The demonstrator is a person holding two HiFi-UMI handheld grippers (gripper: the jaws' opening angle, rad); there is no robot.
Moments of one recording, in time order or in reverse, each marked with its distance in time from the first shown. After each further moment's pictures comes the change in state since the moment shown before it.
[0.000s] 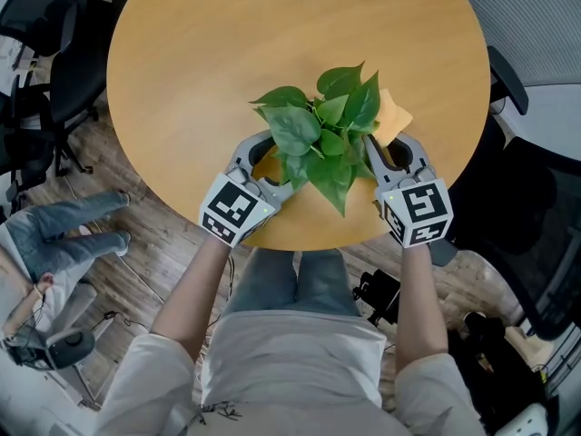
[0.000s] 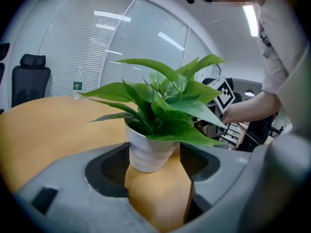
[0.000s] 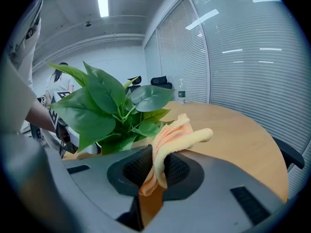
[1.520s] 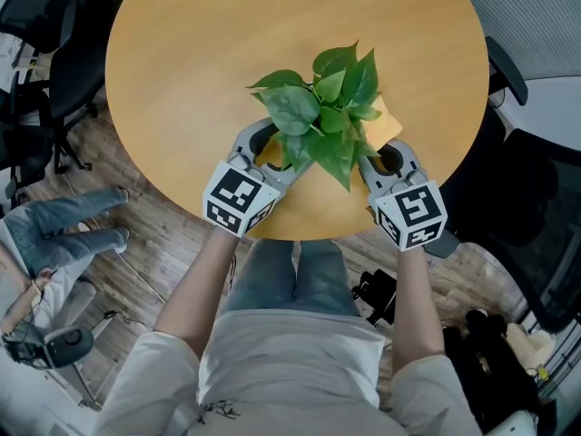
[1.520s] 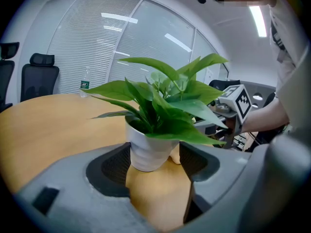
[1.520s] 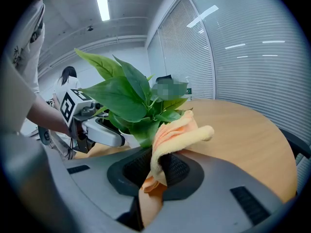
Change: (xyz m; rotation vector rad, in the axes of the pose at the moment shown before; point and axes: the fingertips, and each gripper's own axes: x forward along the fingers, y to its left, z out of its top) left arm 0.000 -0.002 -0.001 -0.066 -0.018 0.072; right arm -0.014 0.038 -0.022 0.017 0.001 0.075
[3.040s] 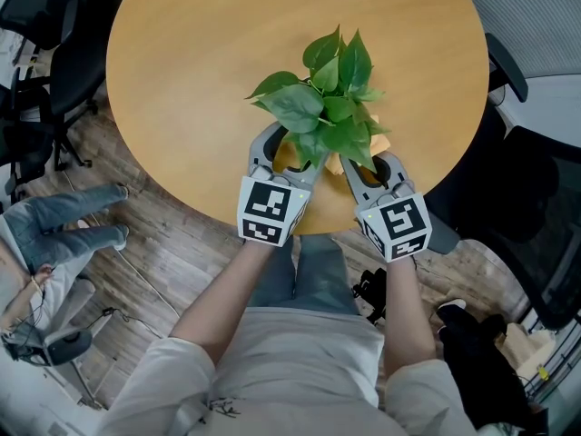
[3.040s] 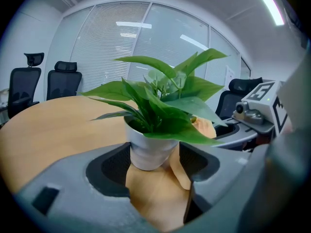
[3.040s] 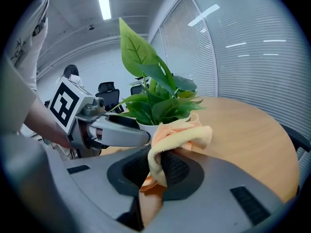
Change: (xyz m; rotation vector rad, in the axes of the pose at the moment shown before) left arm 0.010 -0.012 -0.005 -0.078 -0.029 0.256; right arm -0.006 0.032 -0.020 0.004 0.014 0.013
